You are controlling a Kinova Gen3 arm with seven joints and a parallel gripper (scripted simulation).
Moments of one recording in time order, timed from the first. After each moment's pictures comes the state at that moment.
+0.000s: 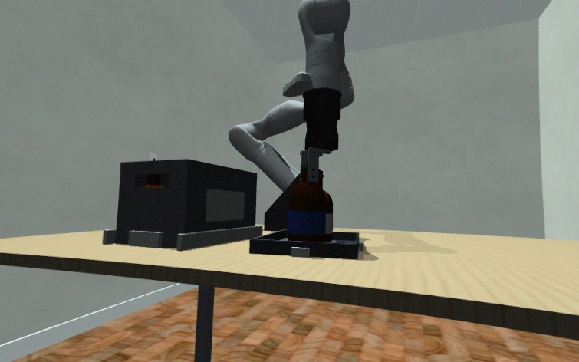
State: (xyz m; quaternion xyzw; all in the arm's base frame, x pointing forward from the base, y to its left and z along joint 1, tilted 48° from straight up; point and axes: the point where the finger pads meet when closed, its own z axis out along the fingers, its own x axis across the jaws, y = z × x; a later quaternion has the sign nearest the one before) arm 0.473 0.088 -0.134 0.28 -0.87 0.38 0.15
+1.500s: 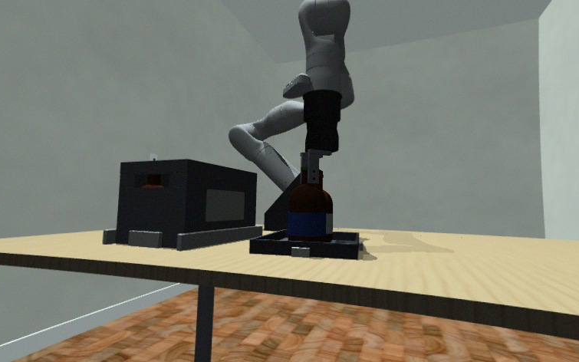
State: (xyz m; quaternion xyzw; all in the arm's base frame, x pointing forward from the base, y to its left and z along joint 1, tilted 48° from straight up) arm 0.474 0.086 -0.137 0.28 -0.87 0.38 0.15
